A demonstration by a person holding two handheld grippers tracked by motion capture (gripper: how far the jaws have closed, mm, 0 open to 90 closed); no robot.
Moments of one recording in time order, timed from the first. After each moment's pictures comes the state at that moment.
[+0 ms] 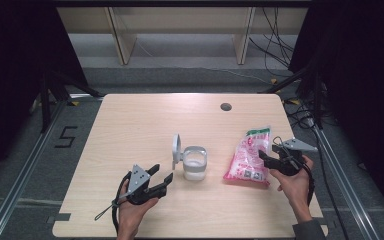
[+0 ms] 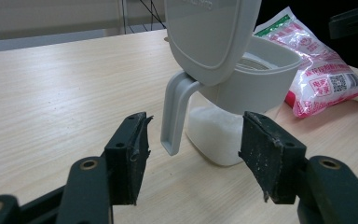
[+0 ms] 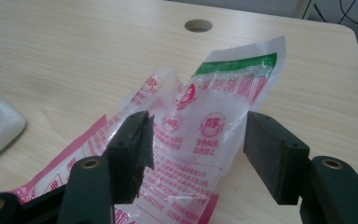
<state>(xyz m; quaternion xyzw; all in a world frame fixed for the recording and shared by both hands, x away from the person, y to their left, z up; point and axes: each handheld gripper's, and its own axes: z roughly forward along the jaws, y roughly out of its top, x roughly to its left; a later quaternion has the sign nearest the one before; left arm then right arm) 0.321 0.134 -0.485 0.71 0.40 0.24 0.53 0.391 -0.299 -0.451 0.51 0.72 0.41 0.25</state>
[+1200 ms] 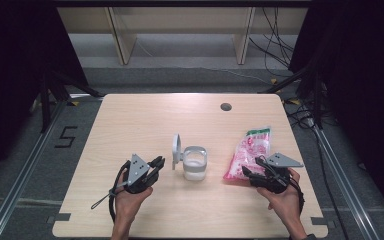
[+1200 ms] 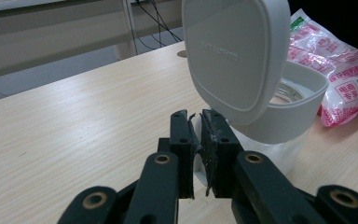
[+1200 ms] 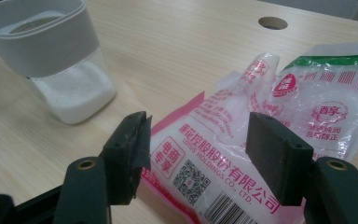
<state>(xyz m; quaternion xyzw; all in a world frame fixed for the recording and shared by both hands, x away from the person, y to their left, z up) 0.340 0.138 -0.461 0.72 0.36 0.29 0.51 0.352 -0.259 -0.459 0.43 0.77 0.43 0.21</state>
